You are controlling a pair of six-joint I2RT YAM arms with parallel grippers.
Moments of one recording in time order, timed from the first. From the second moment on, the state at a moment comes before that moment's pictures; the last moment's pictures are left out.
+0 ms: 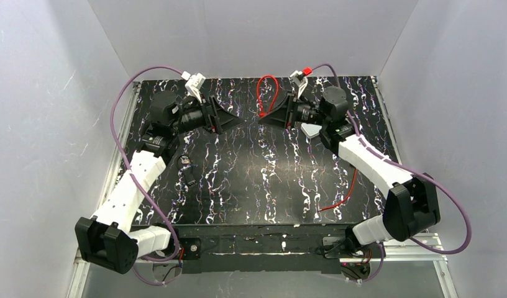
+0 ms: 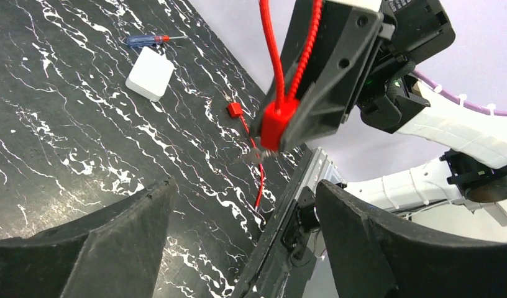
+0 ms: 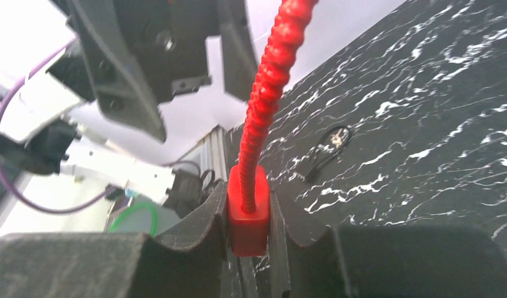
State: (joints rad) left arm -0.30 1.19 1.11 -0.06 0.78 -0.59; right arm 0.48 1.42 1.09 0.41 -0.94 0.68
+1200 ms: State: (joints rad) left arm -0.43 1.41 1.25 -0.06 0.70 -0.55; right arm 0.49 1.56 1.03 0.75 -0.68 1.15
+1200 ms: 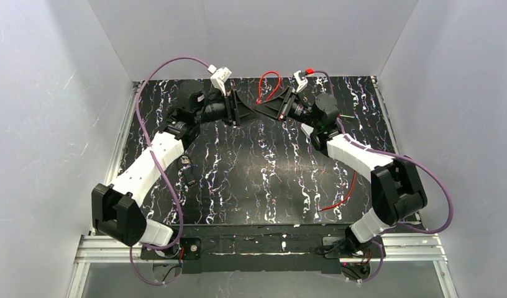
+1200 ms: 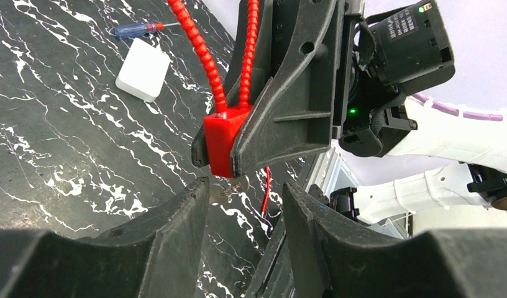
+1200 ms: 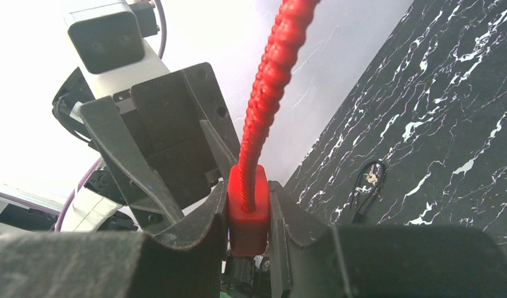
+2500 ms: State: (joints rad) left arm -0.39 1.43 1.07 0.32 0.82 -0.94; right arm 0.49 1.56 0.97 0.95 -0.70 1.20
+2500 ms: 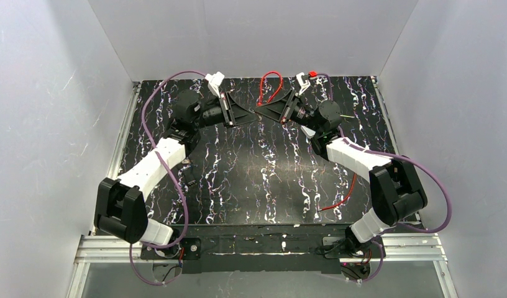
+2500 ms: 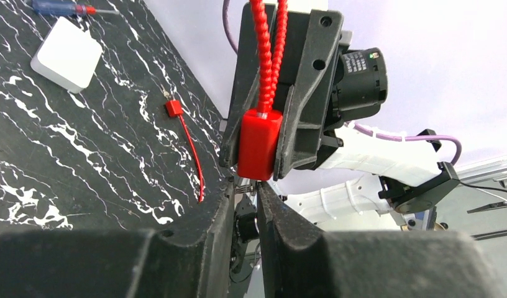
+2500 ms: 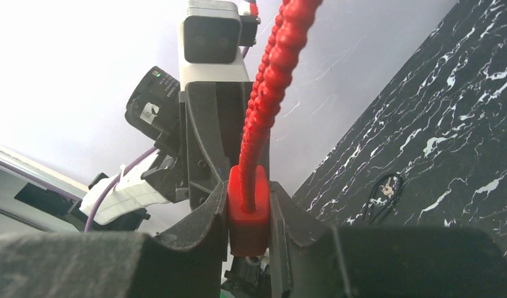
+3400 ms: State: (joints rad) left arm -0.36 1.39 1.01 0.36 0.85 -0.93; right arm 0.51 1.56 0.97 0.97 -0.71 1.20
